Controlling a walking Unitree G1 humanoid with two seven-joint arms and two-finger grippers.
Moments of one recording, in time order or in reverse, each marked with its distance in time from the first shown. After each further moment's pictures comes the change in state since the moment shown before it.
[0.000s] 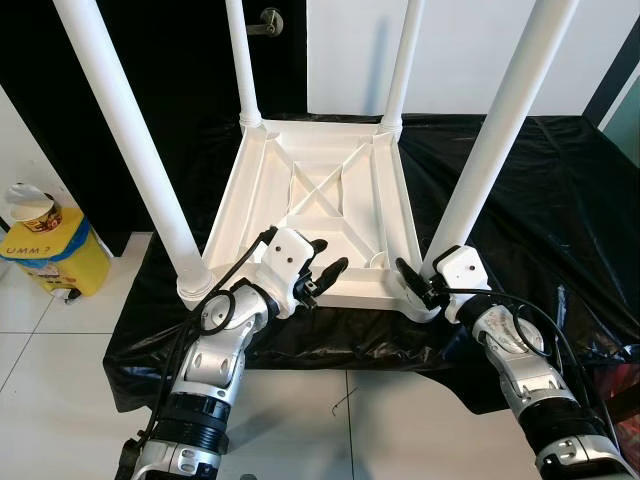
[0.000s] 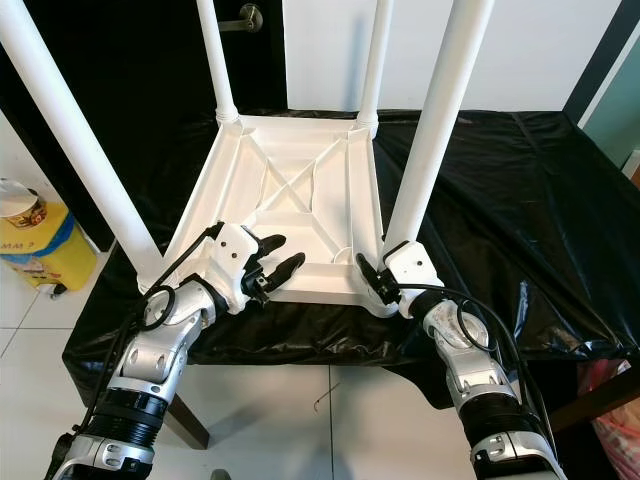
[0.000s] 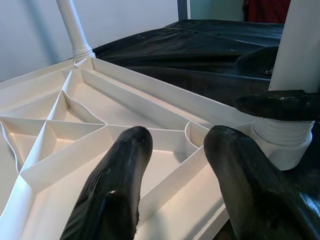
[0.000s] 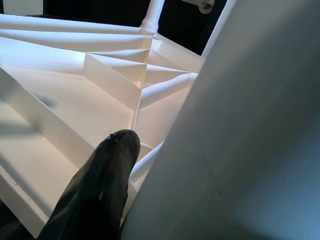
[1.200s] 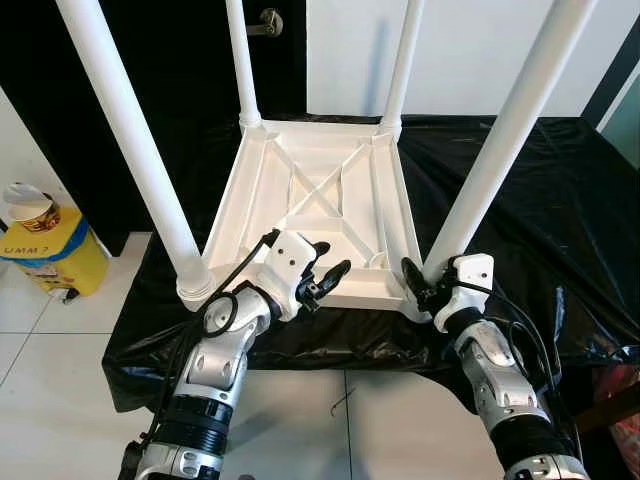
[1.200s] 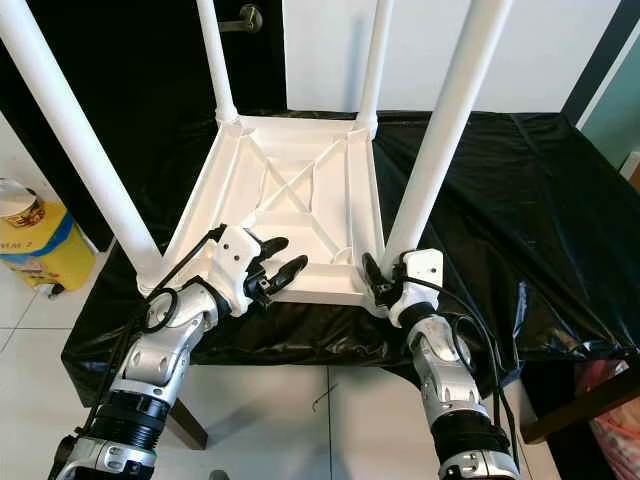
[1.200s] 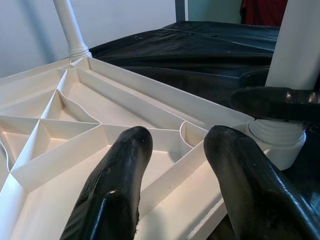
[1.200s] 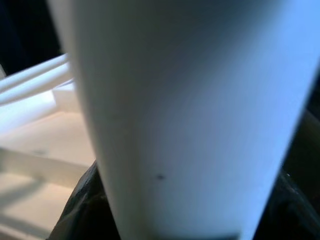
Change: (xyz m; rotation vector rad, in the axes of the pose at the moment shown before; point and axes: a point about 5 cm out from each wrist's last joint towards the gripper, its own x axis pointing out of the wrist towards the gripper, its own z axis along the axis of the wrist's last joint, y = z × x) left arm 0.001 -0.004 -0.001 -0.011 -0.002 -0.008; right arm -0.004 0.018 -0.014 0.523 0.048 -0.249
